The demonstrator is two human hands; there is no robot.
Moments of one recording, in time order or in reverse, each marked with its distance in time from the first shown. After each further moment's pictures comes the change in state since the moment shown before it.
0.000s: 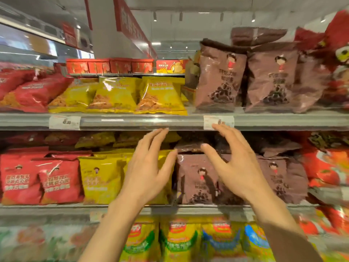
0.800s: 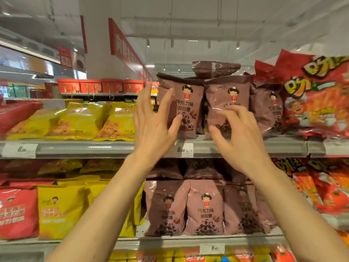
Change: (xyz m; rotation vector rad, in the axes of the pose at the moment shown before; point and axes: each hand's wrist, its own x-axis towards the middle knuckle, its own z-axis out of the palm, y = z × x) left_hand 0.144 0.100 0.053 0.169 0.291 0.107; right_hand 0.088 0.052 -0.113 -0.334 0.154 -0.150
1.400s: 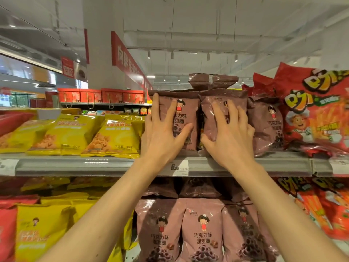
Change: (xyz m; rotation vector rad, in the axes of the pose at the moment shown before) left_hand 0.029 0.013 0.040 -0.015 -0.162 -0.111; right_hand 0.053 0.016 0.034 -0.288 -0.021 0.097
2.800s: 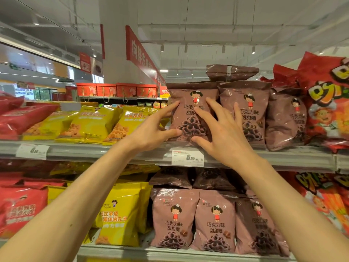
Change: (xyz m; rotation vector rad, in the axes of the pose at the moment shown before) left_hand 0.009 -0.067 -0.044 -0.471 -0.409 0.033; right_hand -0.007 -0.030 0.003 0.116 -0.062 -0.388
